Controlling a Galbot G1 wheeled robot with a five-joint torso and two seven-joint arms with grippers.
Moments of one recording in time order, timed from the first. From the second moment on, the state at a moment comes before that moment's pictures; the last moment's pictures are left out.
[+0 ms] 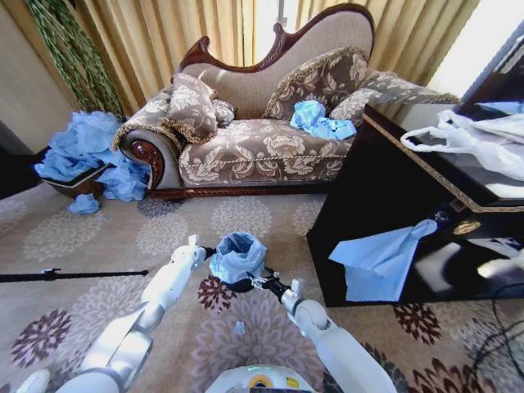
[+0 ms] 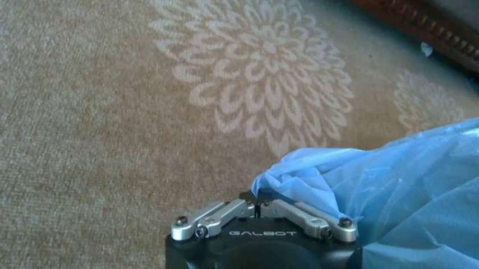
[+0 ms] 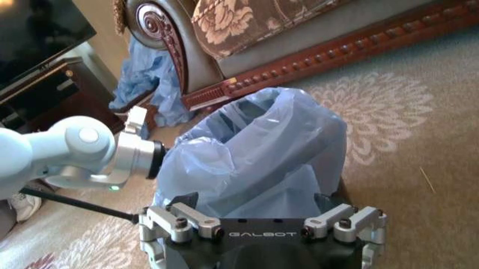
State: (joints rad) left arm 0.50 -1.22 -0.18 -0.73 -0.78 0.55 0.23; right arm -1.02 1.23 -0.07 1.51 0.69 -0.12 -0.16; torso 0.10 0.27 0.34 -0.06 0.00
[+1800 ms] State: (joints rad) left arm 0.70 -1.12 -0.28 -0.85 -0.92 0.17 0.46; right arm -1.05 1.30 -0.04 1.46 0.63 -0.05 -0.18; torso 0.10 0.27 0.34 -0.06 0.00
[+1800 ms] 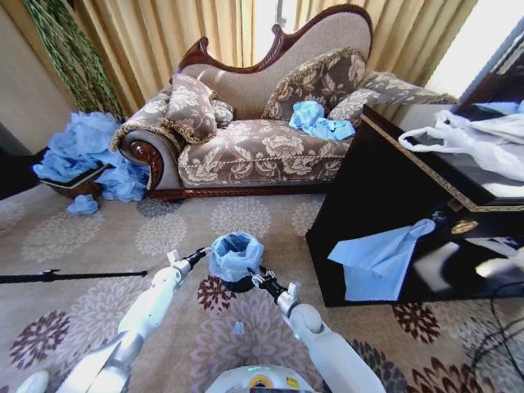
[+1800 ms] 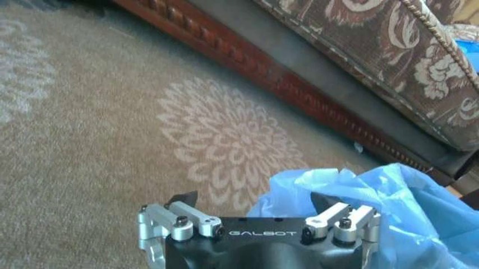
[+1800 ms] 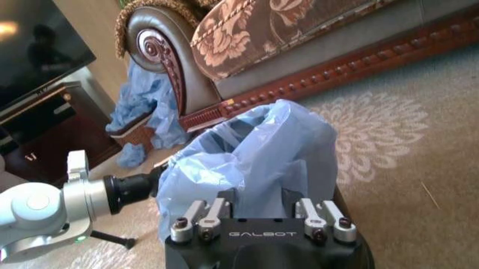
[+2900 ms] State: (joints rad) left arm 0.72 -1.13 -0.29 -0.87 -0.93 0.18 0.43; right arm -1.05 1.31 -0.05 1.42 0.59 -0.03 -0.18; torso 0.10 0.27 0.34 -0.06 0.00
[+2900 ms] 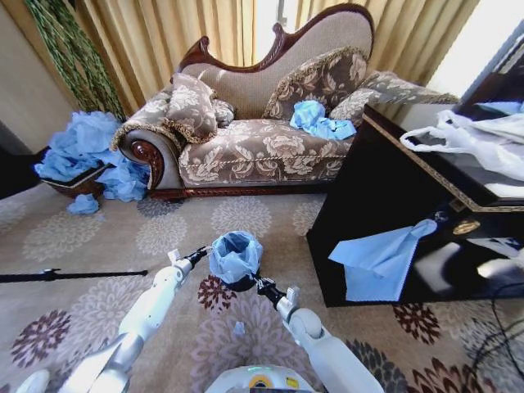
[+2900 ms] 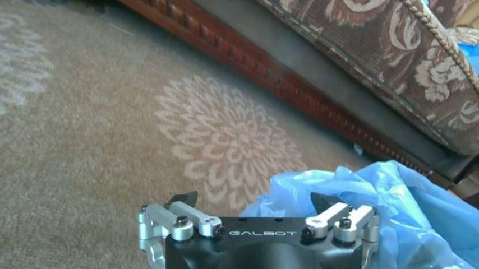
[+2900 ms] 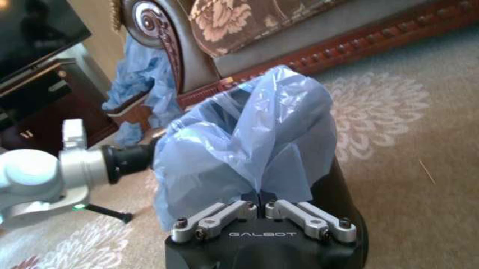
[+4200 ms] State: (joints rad) left arm 1.08 -0.98 -0.49 -1.59 -0.86 0.38 0.11; right arm -1.23 1.25 -0.04 1.61 0.51 -0.03 -0.05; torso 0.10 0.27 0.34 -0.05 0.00
